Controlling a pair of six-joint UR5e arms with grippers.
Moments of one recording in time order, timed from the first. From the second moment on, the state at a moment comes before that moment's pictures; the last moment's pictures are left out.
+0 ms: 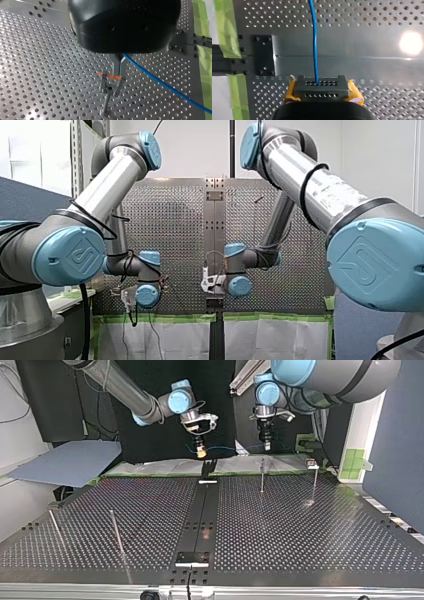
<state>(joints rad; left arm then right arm) -0.26 -2.30 -2.21 -1.89 -1.97 -1.87 2.31 -0.70 1.67 -0.83 1.65 1.62</state>
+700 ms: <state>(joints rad) -0.20 -2.30 -2.12 -2.02 -1.92 -1.89 2.33 -0.63 1.50 -0.75 1.63 1.58</state>
